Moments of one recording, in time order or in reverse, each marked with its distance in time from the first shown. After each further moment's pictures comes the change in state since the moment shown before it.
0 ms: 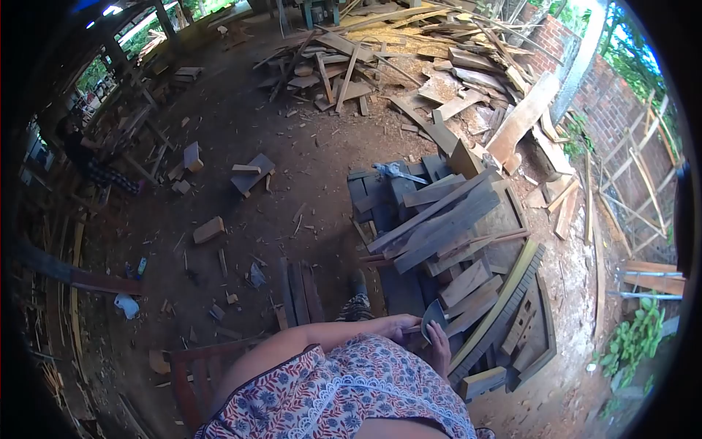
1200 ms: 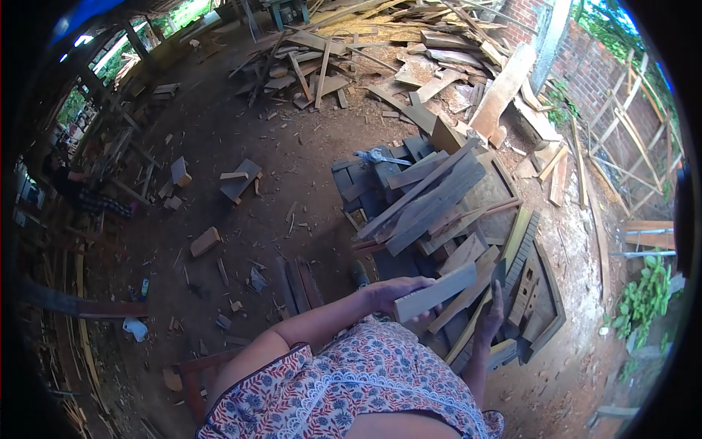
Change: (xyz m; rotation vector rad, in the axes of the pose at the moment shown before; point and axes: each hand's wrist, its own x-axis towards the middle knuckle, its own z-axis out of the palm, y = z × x) left_hand -0.101 0.031 0.043 0.490 -0.457 0.212; right_hand 0.028 0.050 -0.069 -0.084 0.455 0.280
